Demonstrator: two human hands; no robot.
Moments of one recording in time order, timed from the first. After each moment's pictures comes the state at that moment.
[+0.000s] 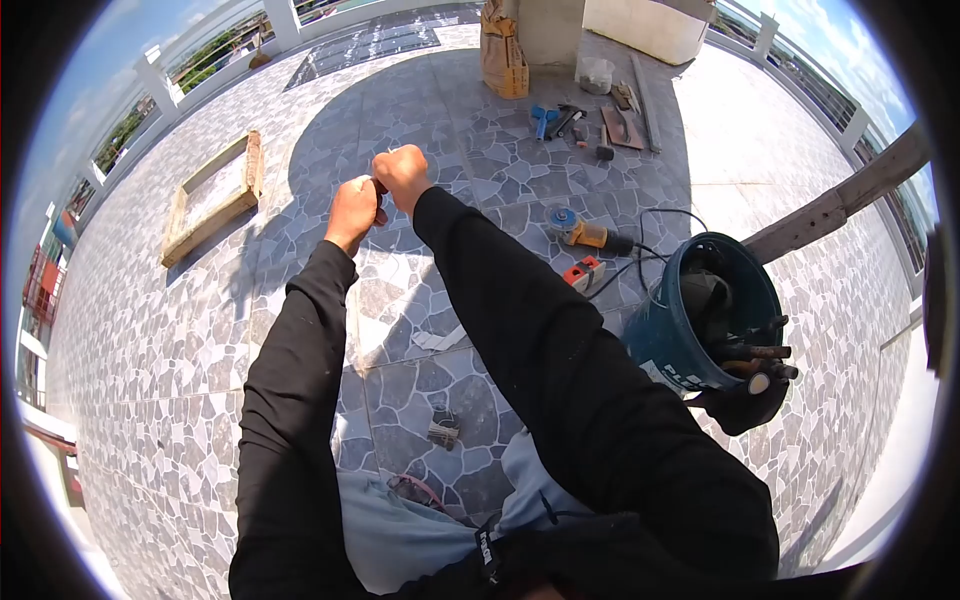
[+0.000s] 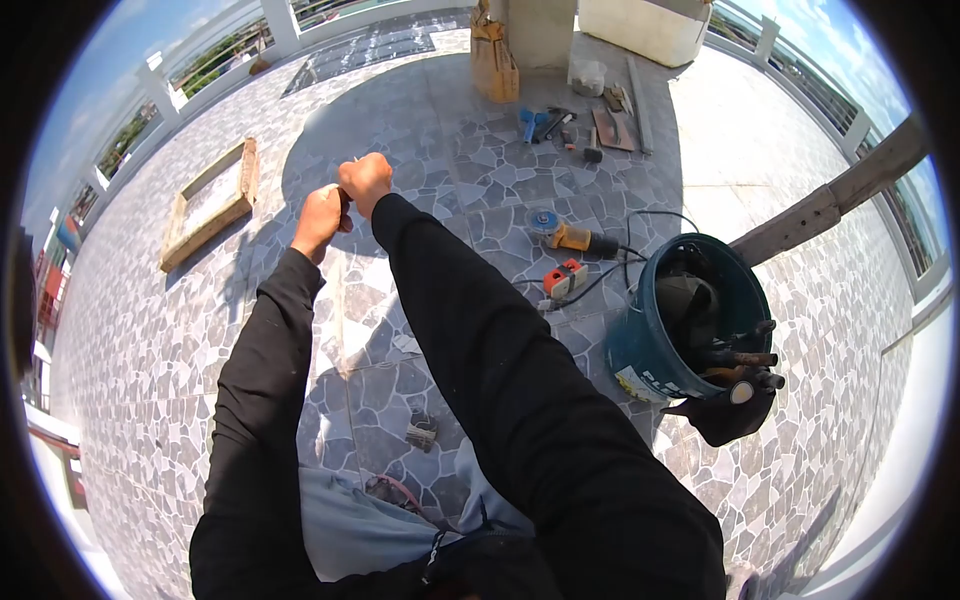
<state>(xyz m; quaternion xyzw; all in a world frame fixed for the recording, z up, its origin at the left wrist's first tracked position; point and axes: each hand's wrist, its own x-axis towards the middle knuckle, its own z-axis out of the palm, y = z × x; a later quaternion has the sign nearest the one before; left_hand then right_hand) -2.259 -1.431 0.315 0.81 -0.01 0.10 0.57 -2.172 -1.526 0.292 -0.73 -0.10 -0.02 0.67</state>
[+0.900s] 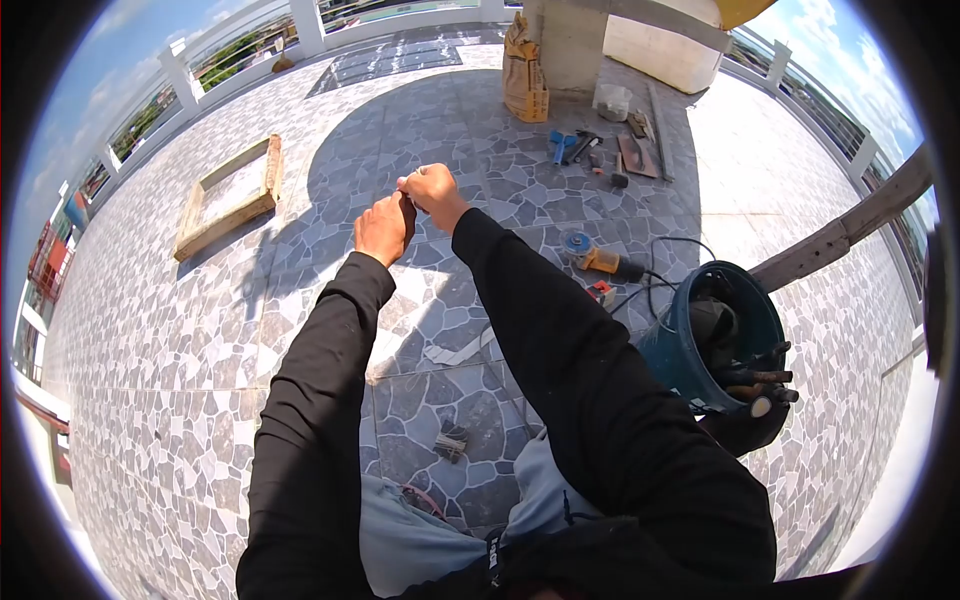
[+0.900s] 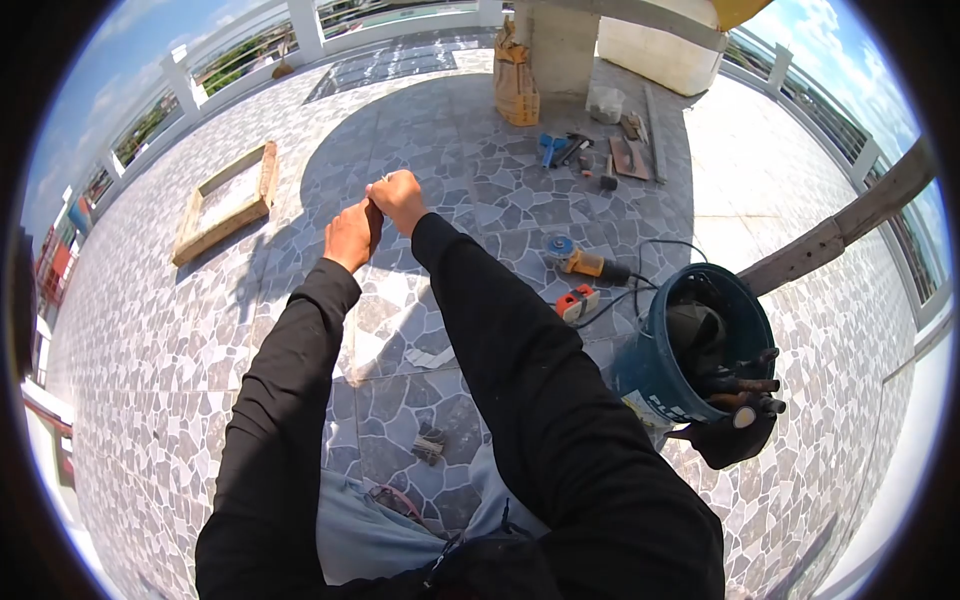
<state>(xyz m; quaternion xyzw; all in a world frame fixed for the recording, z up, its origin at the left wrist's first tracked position) -2.261 -1.430 0.298 0.96 -0.05 0.25 0.13 -2.190 -1.542 0.308 -0.68 -0.17 0.03 0.71</state>
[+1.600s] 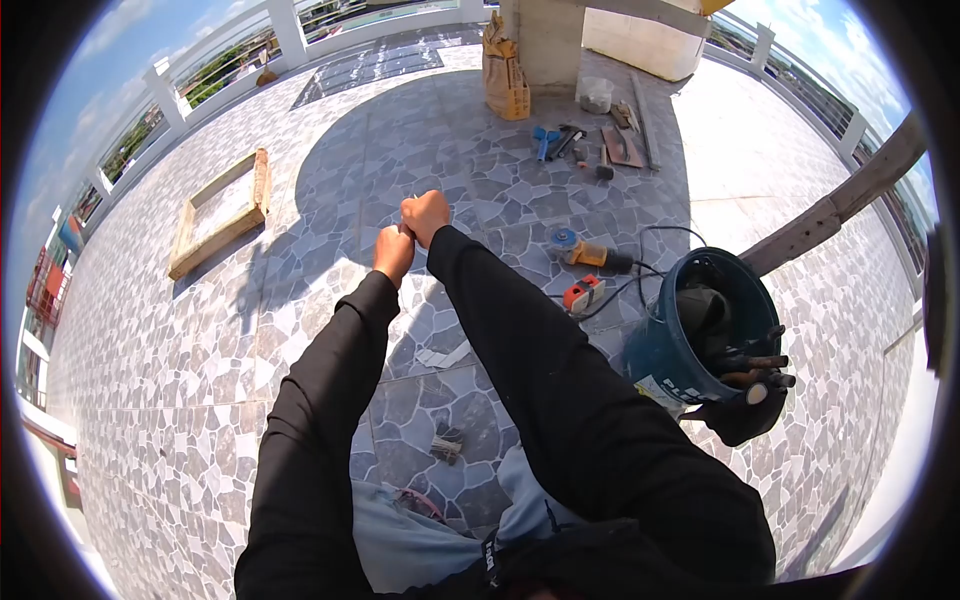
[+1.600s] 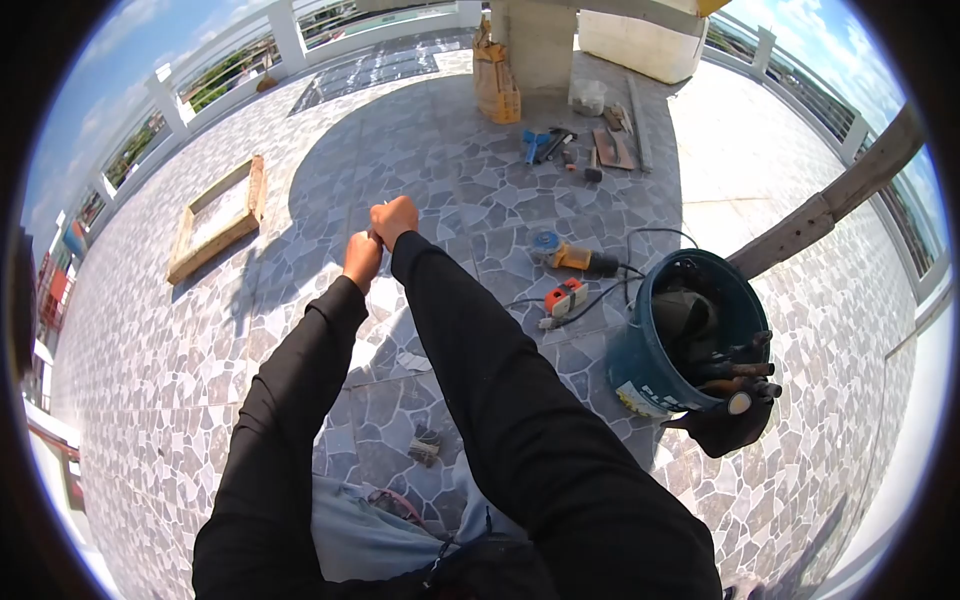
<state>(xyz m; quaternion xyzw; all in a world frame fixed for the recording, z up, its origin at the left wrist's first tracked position) -2.237 -1.457 0.235 0.88 0.04 0.14 0.46 -2.178 -1.541 0.248 -0.77 -0.02 -0.15 0.62</state>
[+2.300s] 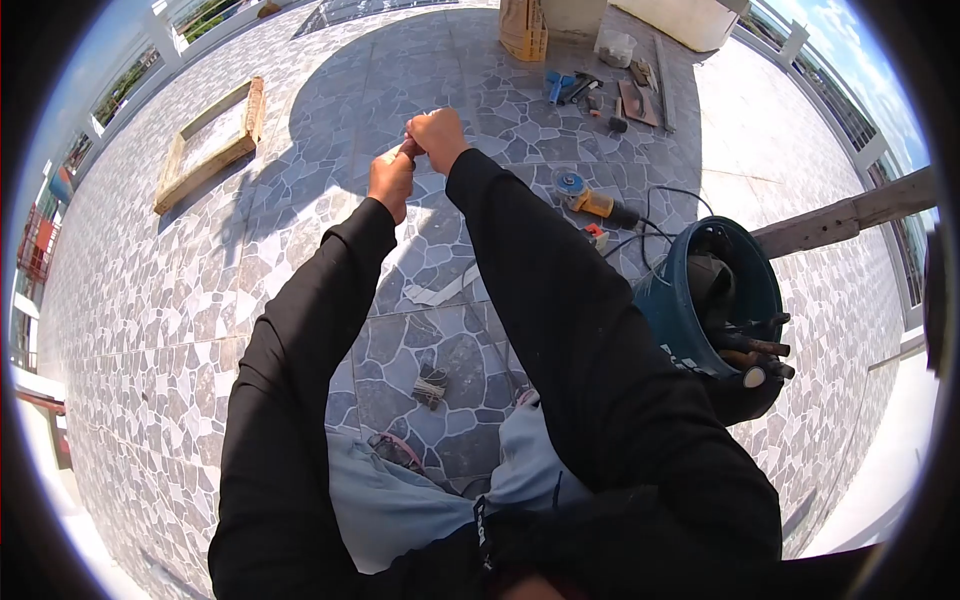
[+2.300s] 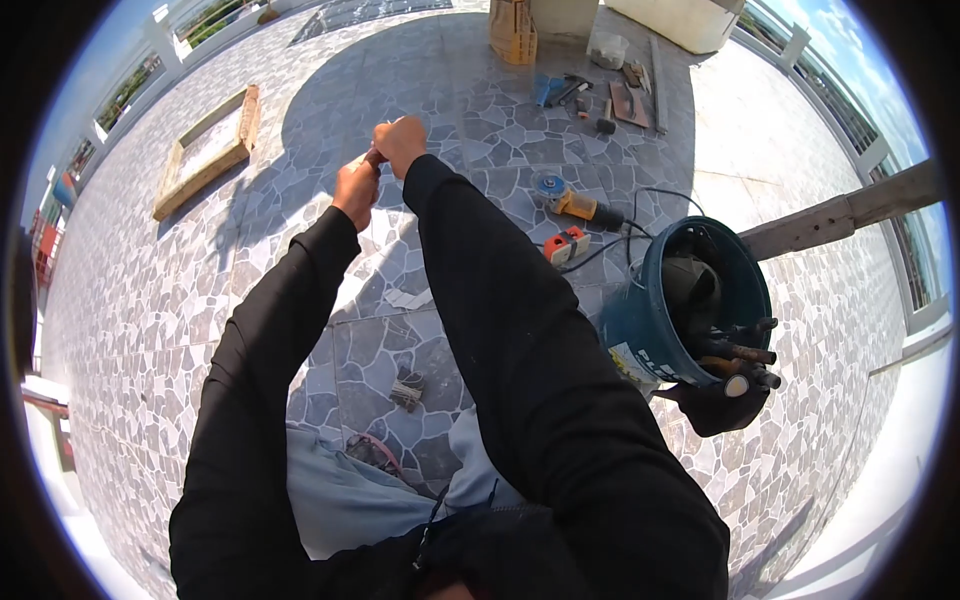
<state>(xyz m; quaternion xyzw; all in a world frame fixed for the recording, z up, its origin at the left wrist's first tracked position) -2.258 -1.475 0.252 0.67 0.09 0.04 0.73 -2.144 -1.568 0.234 -0.88 -0.34 -0.31 0.13</state>
